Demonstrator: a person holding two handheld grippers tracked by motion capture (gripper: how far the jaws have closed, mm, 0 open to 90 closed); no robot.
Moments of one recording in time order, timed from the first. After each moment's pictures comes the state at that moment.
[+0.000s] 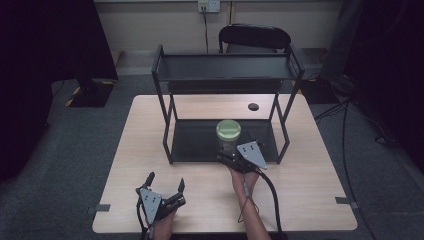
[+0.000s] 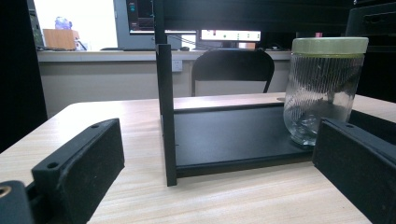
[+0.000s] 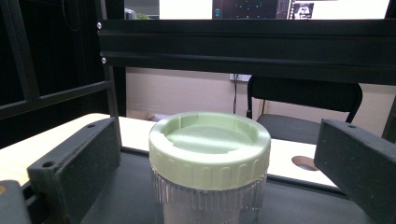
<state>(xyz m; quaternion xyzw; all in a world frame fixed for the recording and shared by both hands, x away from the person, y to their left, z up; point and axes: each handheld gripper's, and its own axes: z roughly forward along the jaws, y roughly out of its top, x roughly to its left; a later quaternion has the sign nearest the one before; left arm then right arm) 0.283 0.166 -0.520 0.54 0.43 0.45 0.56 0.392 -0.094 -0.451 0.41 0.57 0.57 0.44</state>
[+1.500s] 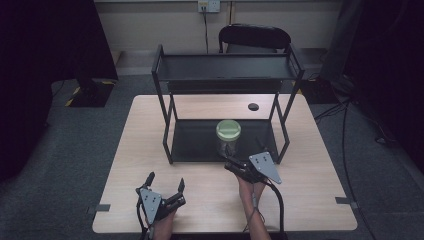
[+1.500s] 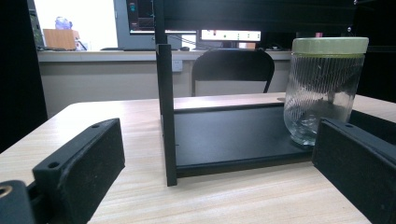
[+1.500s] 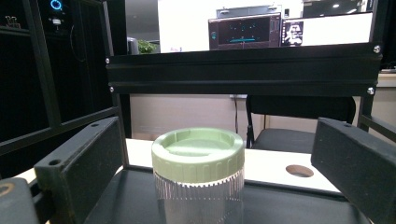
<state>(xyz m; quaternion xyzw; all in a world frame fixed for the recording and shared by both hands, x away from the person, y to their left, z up) 0.283 0.166 -0.520 0.54 0.43 0.45 0.56 0.359 -0.115 -0.446 0.40 0.53 0.61 0.43</state>
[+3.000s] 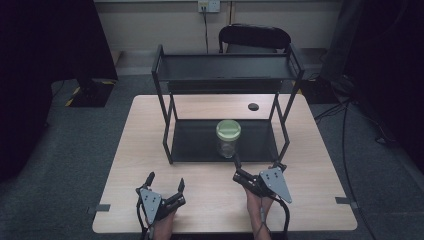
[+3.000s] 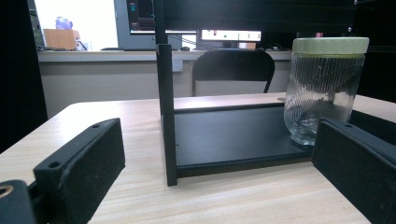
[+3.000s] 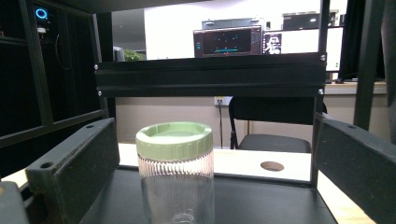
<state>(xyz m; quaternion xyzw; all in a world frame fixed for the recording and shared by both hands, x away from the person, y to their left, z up) 0.283 0.166 -0.520 0.54 0.43 0.45 0.56 0.324 -0.135 -0.456 0.41 0.50 0.60 0.47</state>
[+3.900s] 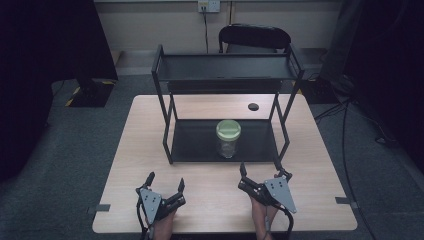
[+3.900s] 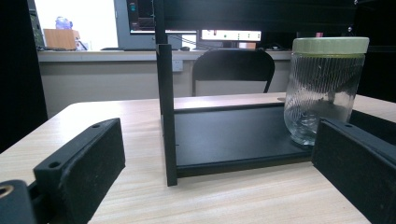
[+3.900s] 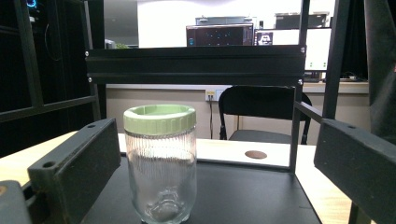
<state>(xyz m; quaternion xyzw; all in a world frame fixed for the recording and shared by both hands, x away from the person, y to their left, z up) 0.283 0.166 -0.520 0.54 0.43 0.45 0.56 0.307 -0.147 -0.471 0.41 0.51 0.59 0.48</state>
